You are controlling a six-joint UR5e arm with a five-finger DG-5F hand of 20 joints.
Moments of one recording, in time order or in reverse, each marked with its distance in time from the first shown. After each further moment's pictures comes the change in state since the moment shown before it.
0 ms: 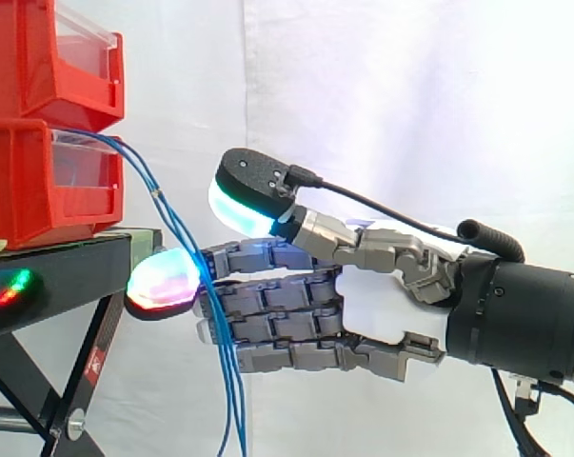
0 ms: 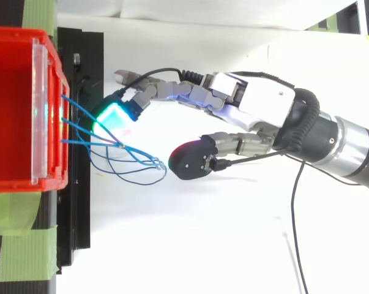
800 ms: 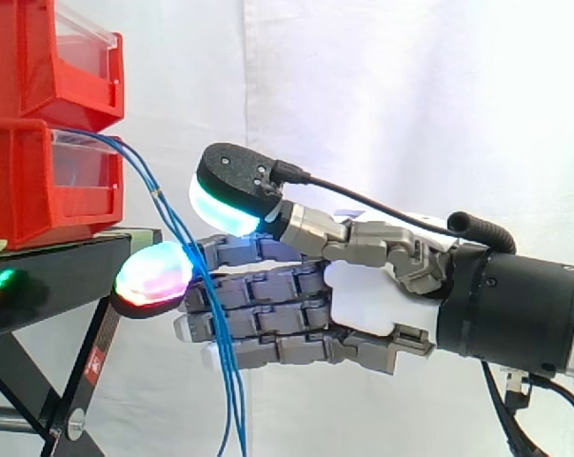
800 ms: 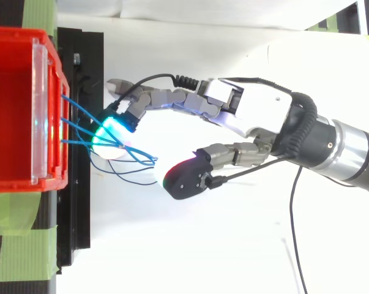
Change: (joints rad) arm 0.006 0.001 0.017 -0.006 -0.020 0.000
